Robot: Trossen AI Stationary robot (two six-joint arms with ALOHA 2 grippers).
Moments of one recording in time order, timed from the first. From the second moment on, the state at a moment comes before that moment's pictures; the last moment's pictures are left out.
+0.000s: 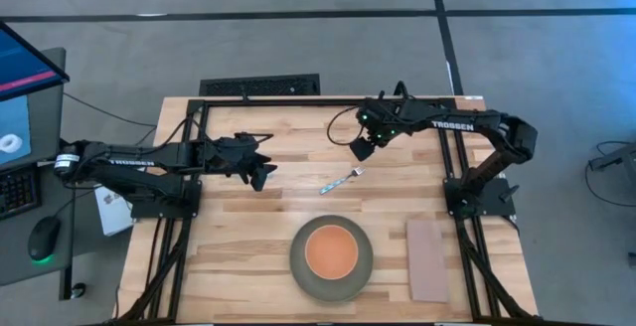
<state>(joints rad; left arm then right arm) 0.09 0.97 0.67 -0.31 -0.19 -0.59 -0.42 1.58 1.12 -0.76 -0.05 0.43</state>
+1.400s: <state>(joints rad) 0.09 0.97 0.67 -0.31 -0.19 -0.60 -0.45 1.58 0.77 -0.35 -0.31 0.50</state>
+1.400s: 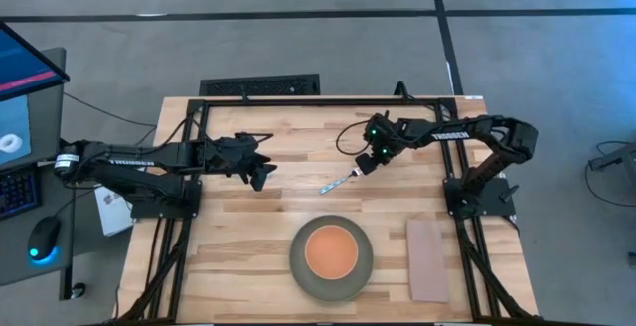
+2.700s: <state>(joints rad) 0.09 0.97 0.67 -0.31 -0.19 -0.60 -0.40 1.65 0.78 -0.30 -0.26 0.57</state>
